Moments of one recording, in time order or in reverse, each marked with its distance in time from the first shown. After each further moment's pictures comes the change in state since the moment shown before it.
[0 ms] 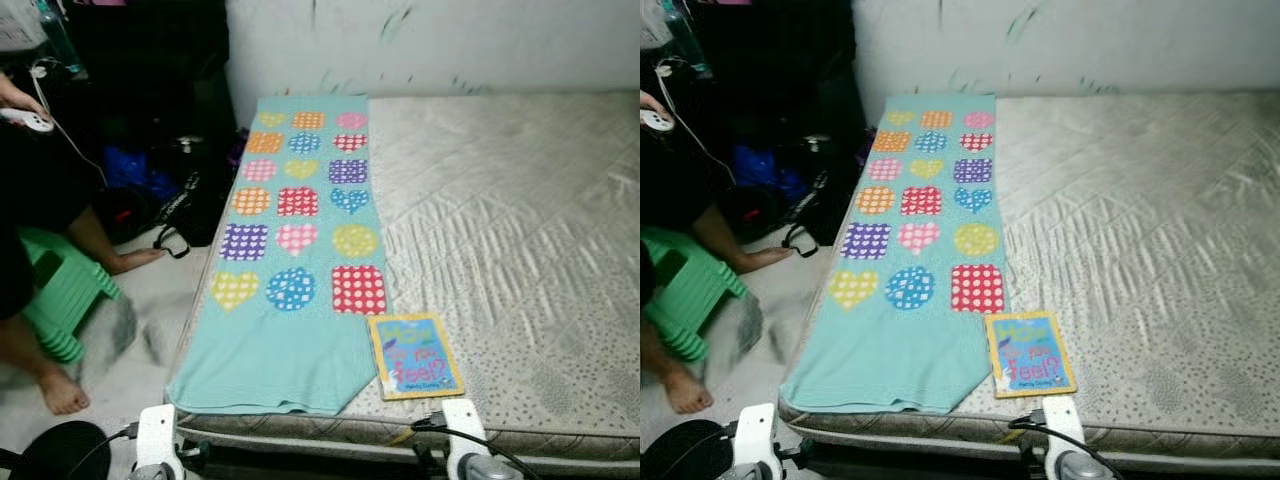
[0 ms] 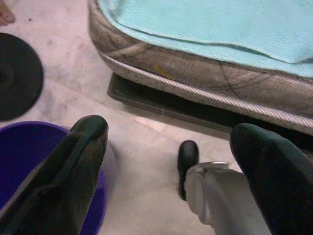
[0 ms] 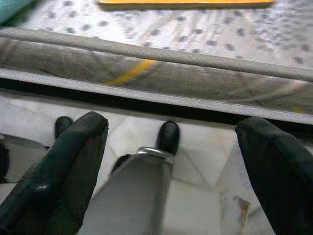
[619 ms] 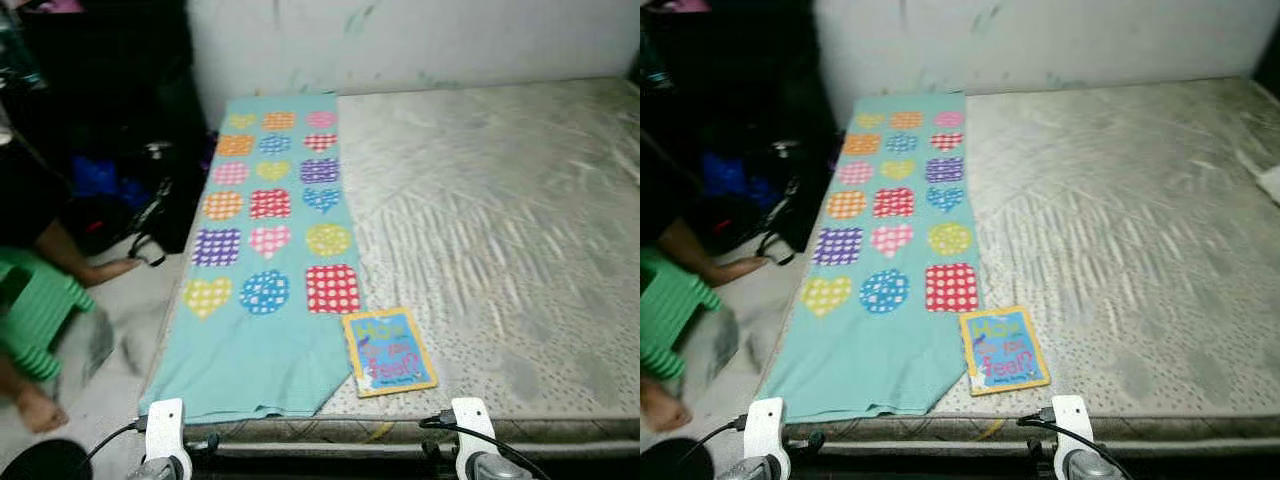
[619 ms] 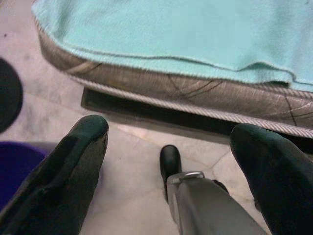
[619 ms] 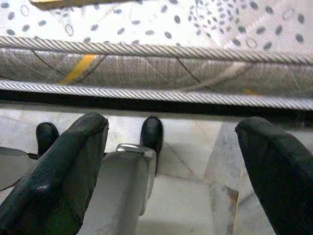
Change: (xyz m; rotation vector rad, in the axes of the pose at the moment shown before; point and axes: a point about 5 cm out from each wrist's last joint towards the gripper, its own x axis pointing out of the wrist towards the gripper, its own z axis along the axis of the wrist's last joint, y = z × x) left arm 0.002 -0.005 0.006 0.009 -0.016 -0.014; right arm 0.000 -0.004 0.001 0.021 -0.003 -0.017
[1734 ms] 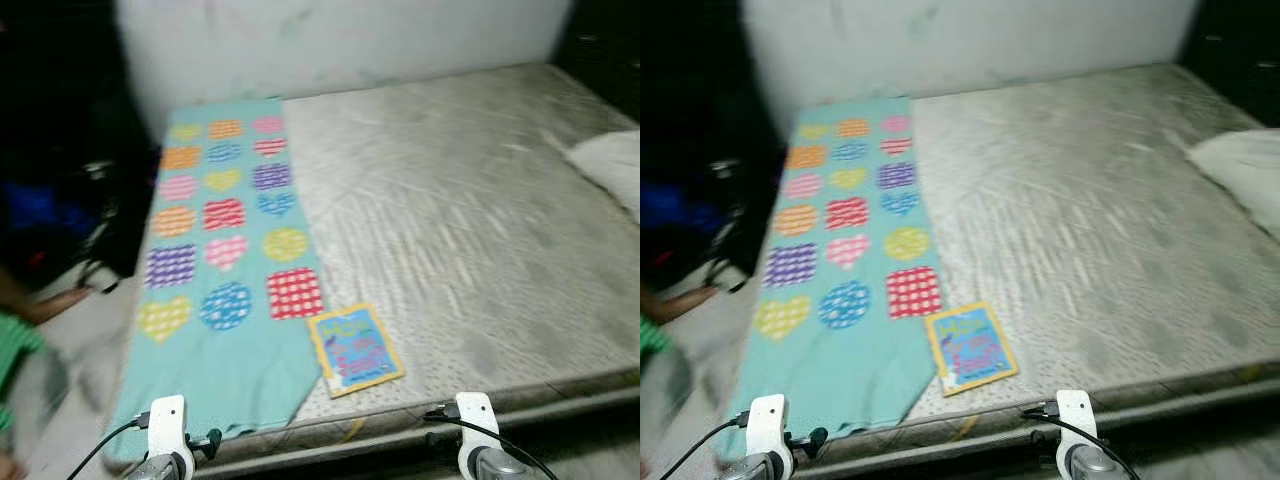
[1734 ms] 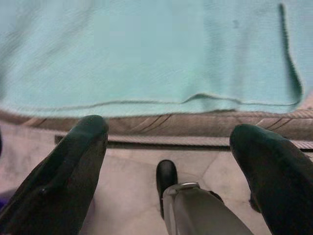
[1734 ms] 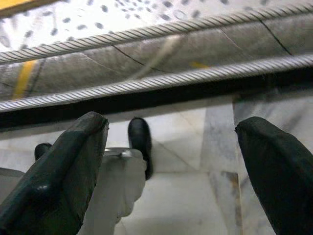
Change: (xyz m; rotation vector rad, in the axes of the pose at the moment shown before) left arm 0.001 -0.003 0.005 -0.004 -0.023 -0.008; right arm 0.000 -0.003 0.006 0.032 -0.024 -0.024
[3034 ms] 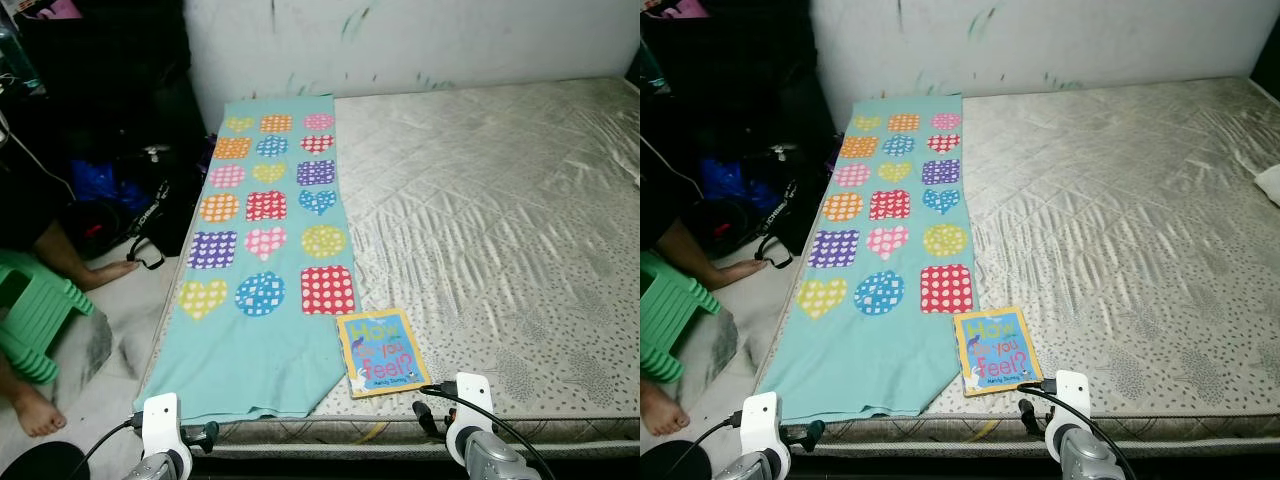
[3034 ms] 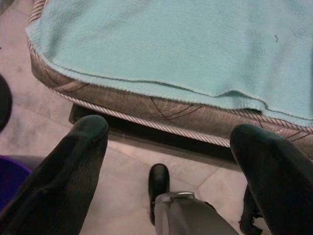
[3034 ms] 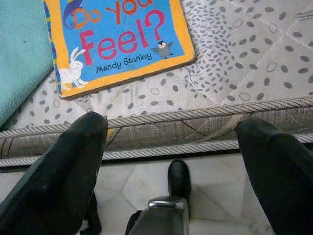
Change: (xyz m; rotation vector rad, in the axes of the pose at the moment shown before) left arm -0.001 0.002 0.003 -0.062 -0.055 -0.006; right arm 0.002 0.013 0.024 0.163 -0.148 0.059
